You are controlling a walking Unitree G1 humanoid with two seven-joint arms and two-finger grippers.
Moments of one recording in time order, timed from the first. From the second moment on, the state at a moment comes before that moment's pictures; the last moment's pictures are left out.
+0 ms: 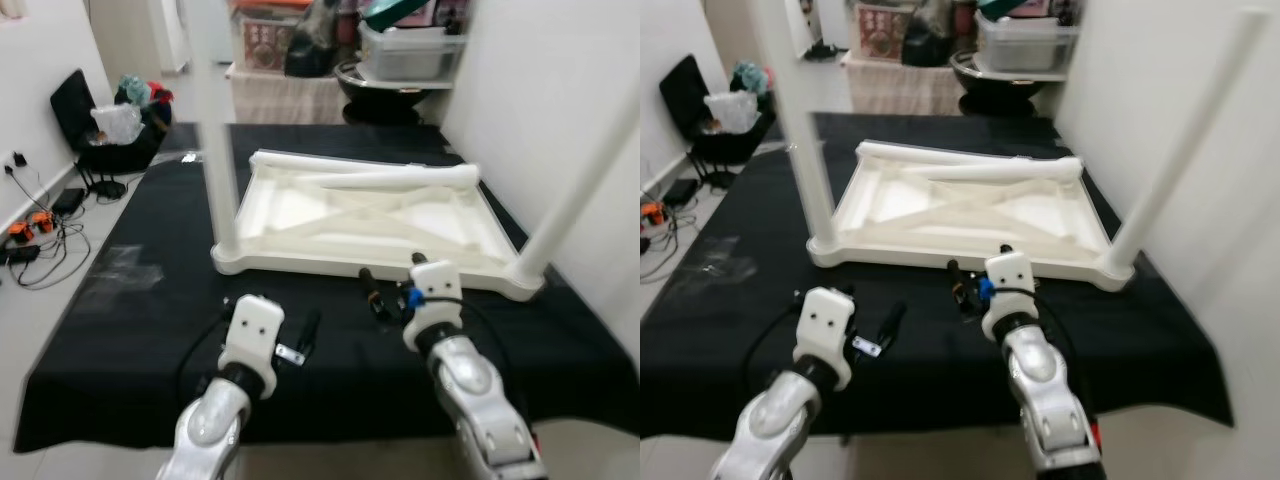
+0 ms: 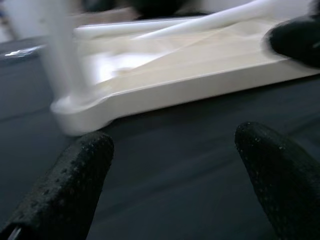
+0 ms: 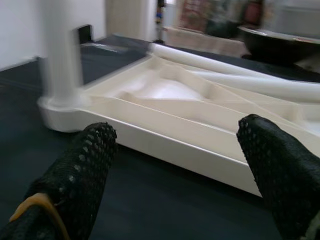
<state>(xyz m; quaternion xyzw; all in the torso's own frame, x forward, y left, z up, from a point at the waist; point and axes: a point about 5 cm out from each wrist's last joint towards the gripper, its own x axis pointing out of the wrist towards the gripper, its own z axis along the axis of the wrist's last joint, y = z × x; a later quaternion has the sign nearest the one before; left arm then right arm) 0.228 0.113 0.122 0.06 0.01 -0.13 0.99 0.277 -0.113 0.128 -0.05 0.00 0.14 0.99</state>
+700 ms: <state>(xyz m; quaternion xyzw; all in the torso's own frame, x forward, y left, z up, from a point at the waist) 0.249 0.132 0.157 0.09 -0.05 -0.11 0.99 0.289 -0.138 0.133 -0.07 0.03 0.03 1.00</state>
